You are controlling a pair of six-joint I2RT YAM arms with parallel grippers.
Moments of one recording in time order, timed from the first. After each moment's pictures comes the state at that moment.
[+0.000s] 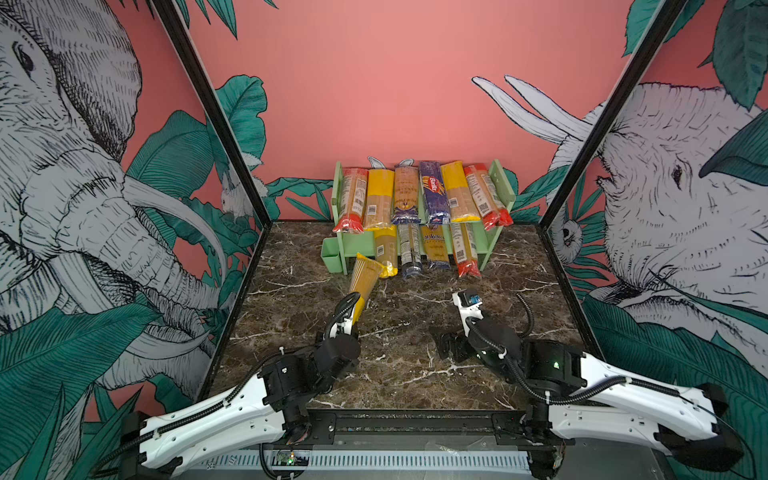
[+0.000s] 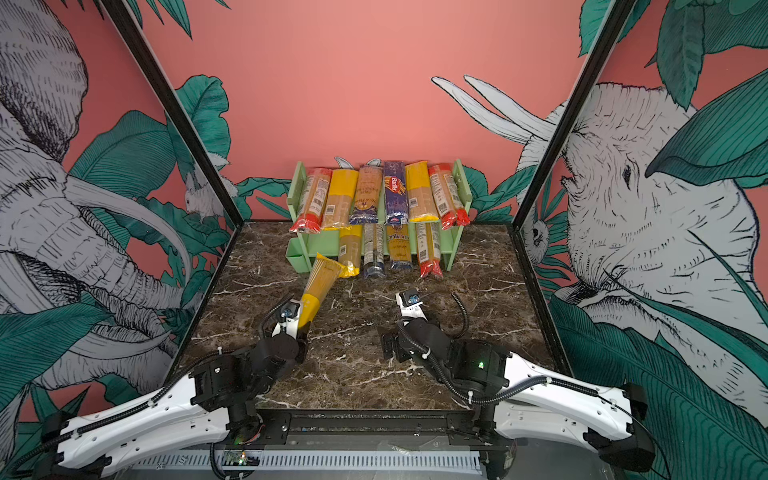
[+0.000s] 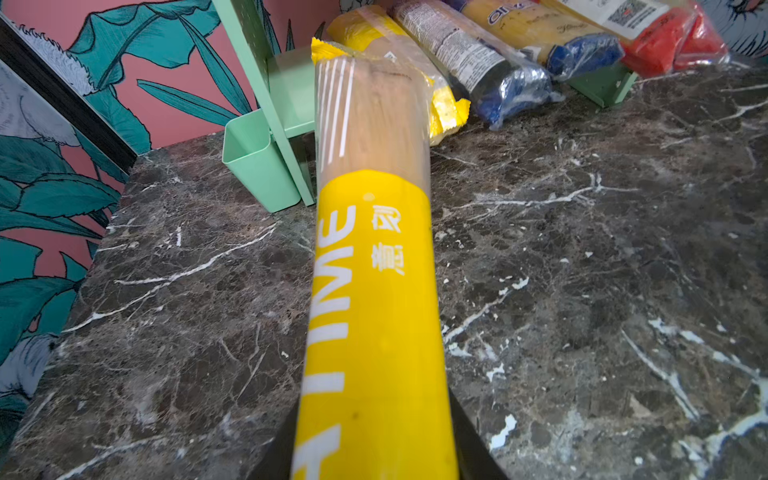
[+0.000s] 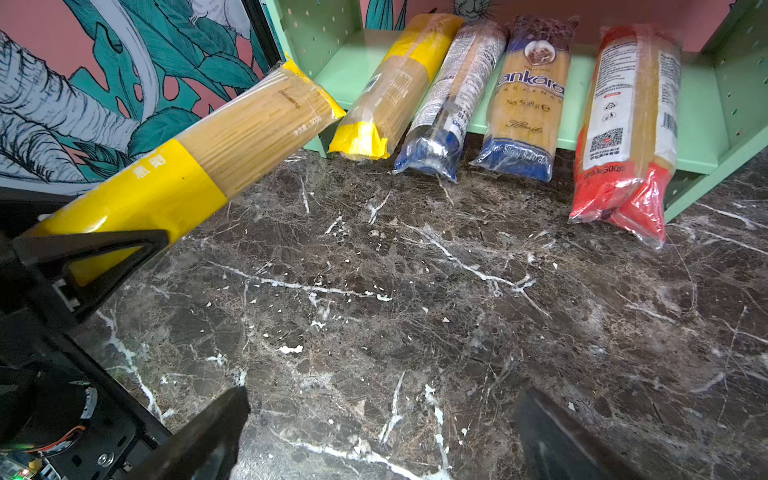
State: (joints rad) left arm -1.10 0.69 0.60 -0.56 -0.75 -0.39; right arm 1.22 0.91 0.92 -0.64 0.54 0.54
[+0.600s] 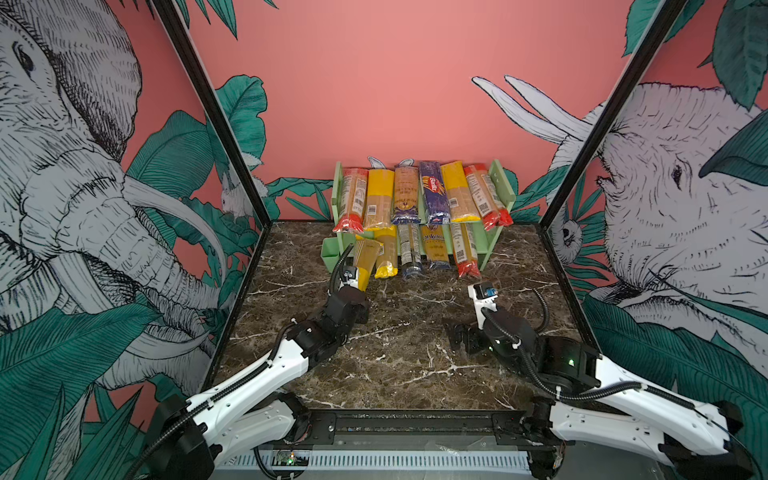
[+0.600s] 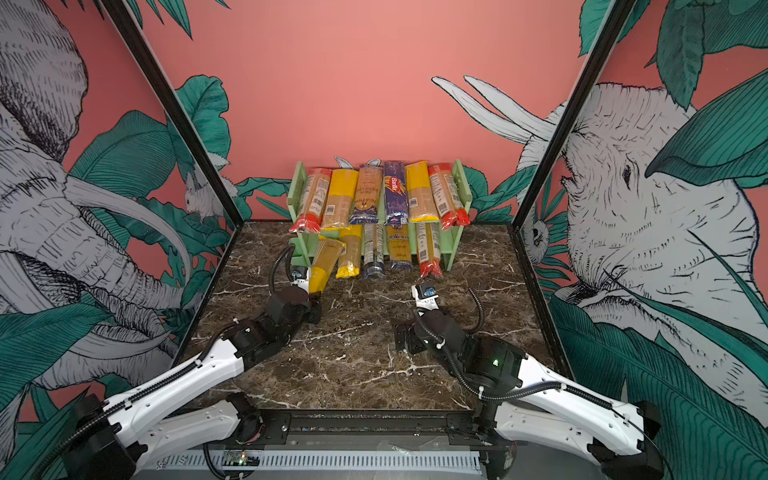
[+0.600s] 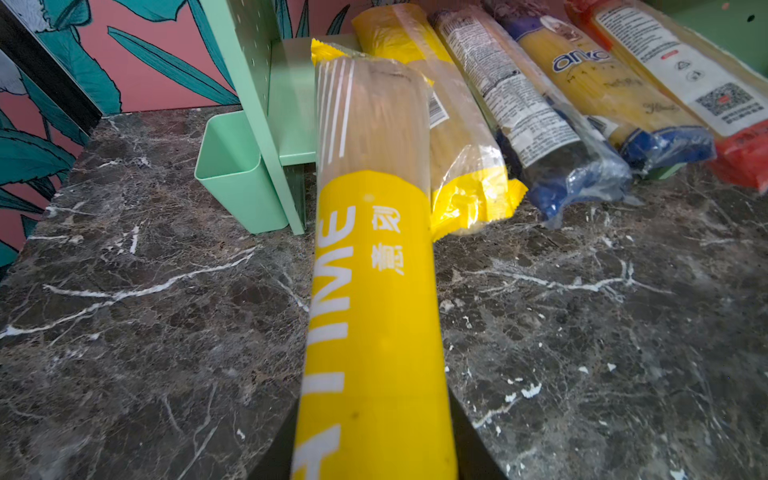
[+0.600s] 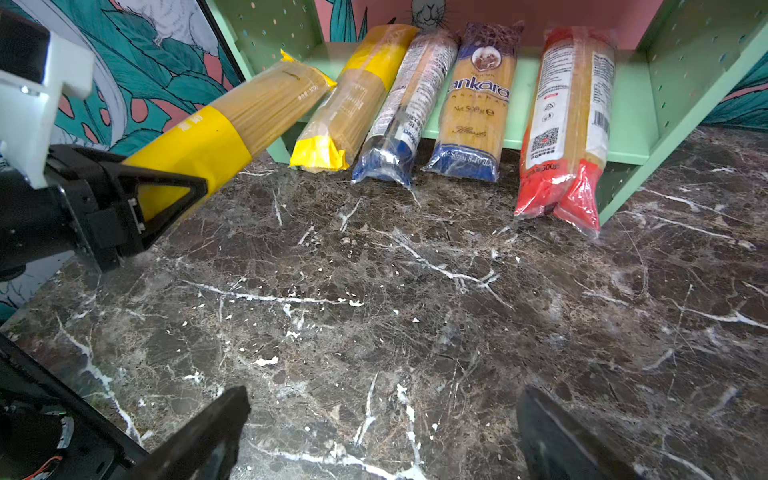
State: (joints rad) left arm -0.73 1.04 0.71 -0.25 -0.46 -0.33; right arm 1.10 0.84 0.92 -0.70 0.50 0.51
